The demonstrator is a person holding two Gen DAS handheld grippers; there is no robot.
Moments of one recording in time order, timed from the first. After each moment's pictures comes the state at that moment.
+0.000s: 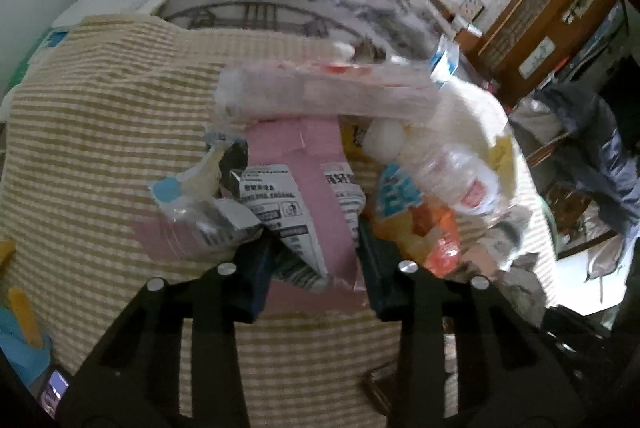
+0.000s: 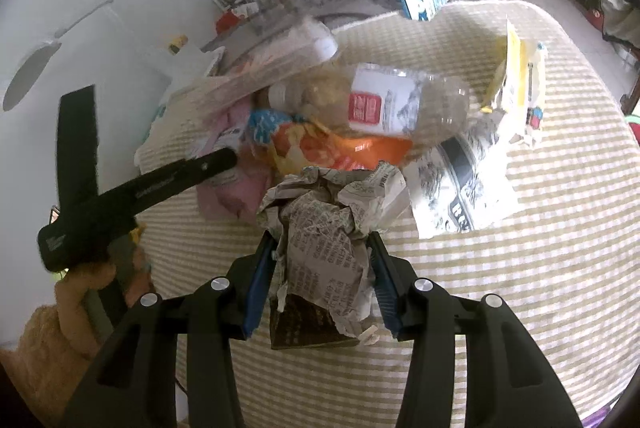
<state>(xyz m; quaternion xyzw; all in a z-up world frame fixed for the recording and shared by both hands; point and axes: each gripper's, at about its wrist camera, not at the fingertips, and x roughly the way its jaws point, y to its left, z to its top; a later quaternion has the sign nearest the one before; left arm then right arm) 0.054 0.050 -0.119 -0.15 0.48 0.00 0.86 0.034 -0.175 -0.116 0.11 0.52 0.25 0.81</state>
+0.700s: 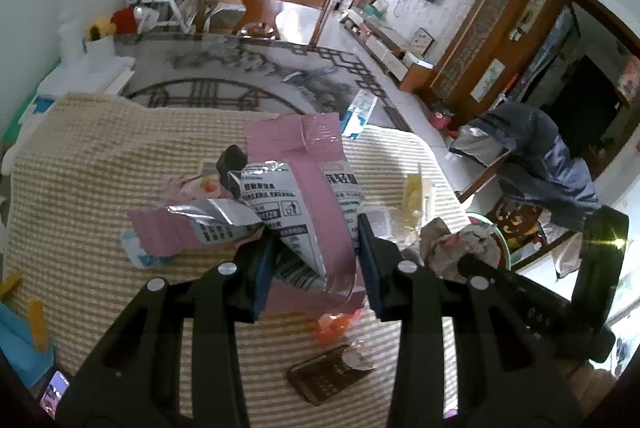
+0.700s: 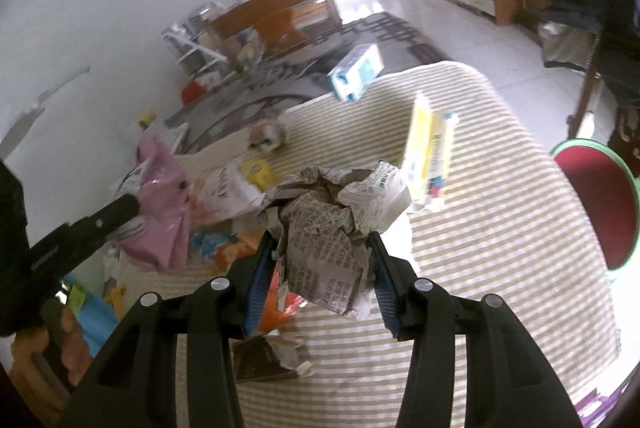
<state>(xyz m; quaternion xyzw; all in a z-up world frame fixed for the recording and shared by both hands) 0.030 0.004 -0.040 -0.14 0.39 -0.07 0.91 0.043 -0.242 -0.077 0.13 0.45 0.16 0.87</state>
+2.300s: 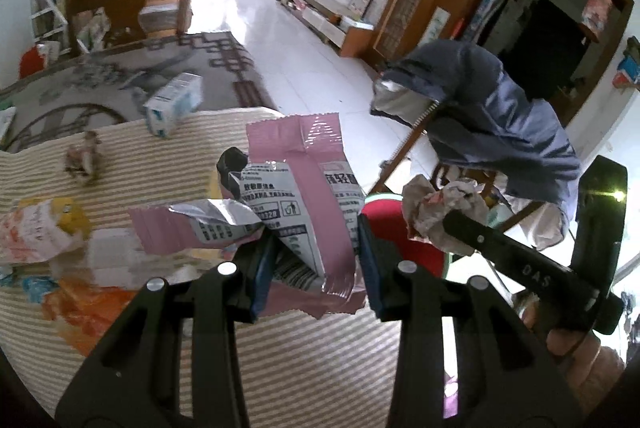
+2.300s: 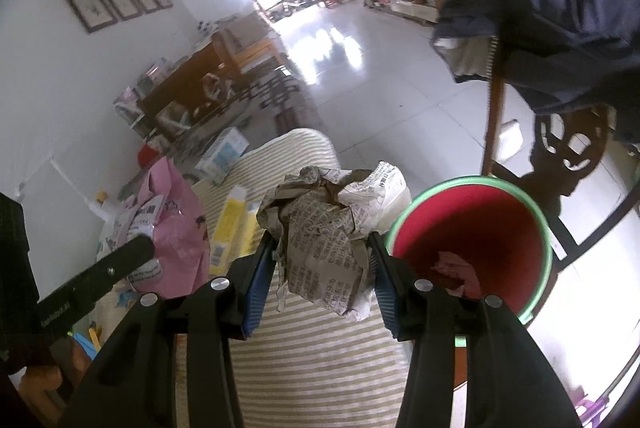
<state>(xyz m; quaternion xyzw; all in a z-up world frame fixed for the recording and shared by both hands) 0.087 -0.252 -0.040 -0.08 0.42 -0.16 0.89 0.079 -0.488 -0.062 0.19 0.42 0.10 0.88</state>
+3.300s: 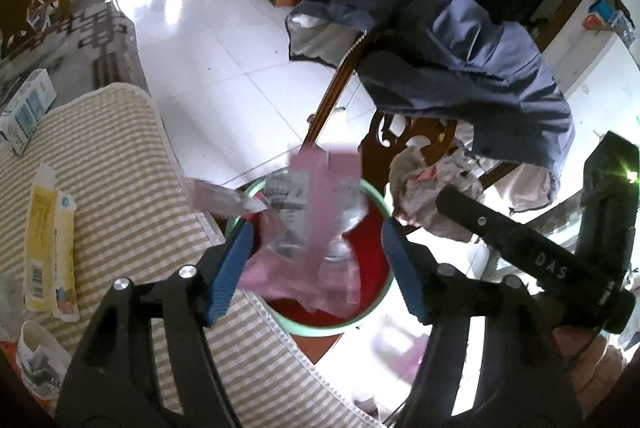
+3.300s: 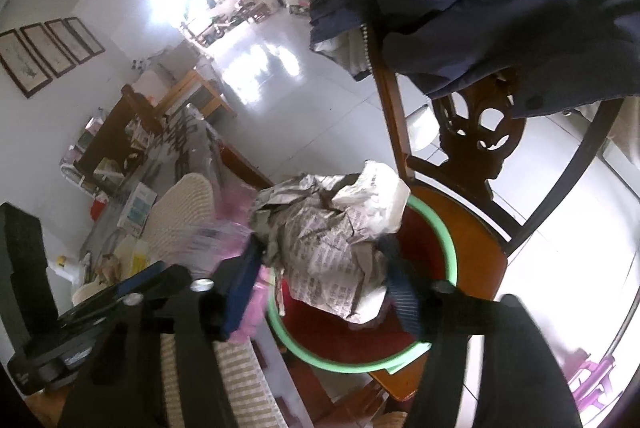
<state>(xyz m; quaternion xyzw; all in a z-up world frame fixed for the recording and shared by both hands) 0.146 -0.398 -0.094 -0.04 0.48 -0.26 0.84 0.092 -0.609 -0.093 0.25 0.42 -0.01 0.87</state>
